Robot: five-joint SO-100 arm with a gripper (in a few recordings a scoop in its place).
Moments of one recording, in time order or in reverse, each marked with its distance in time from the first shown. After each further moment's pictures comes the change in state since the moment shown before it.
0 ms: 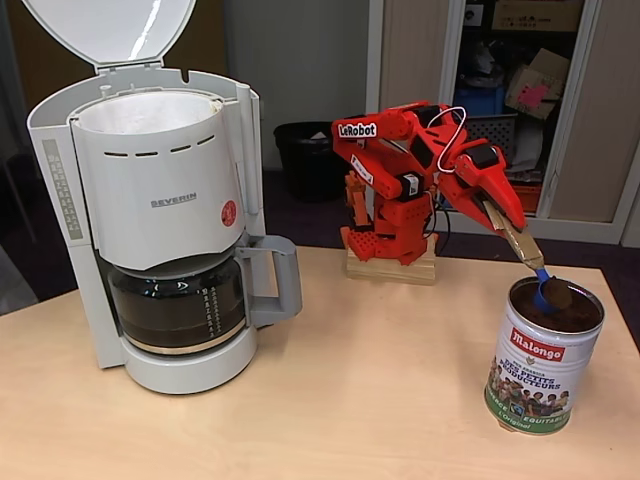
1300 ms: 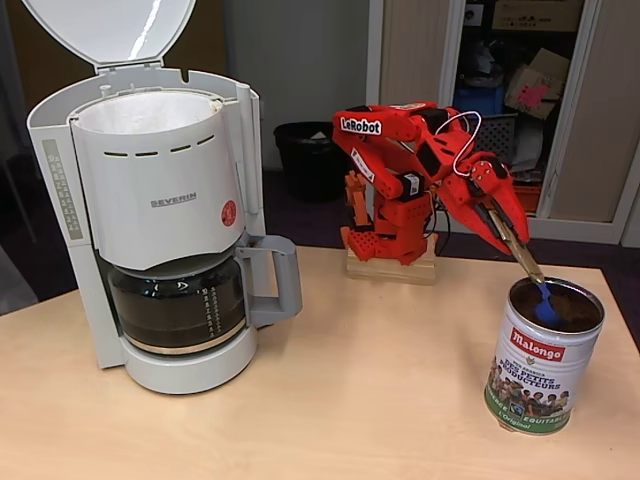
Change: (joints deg) arm -1.5 -10.4 -2.6 0.6 -30.1
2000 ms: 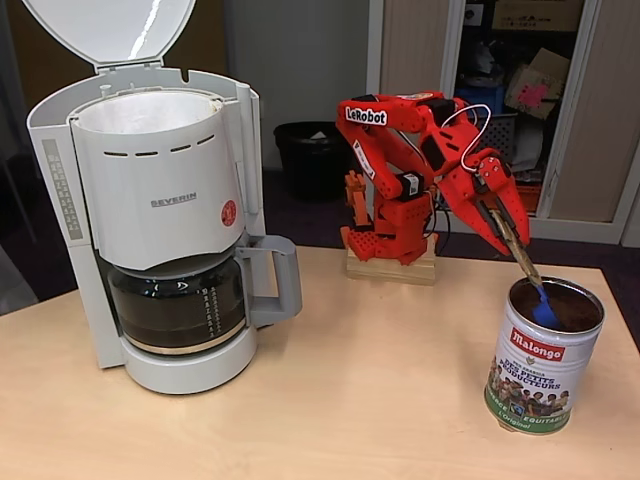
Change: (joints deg) arm 1.4 -5.4 -4.1 1.6 -5.6
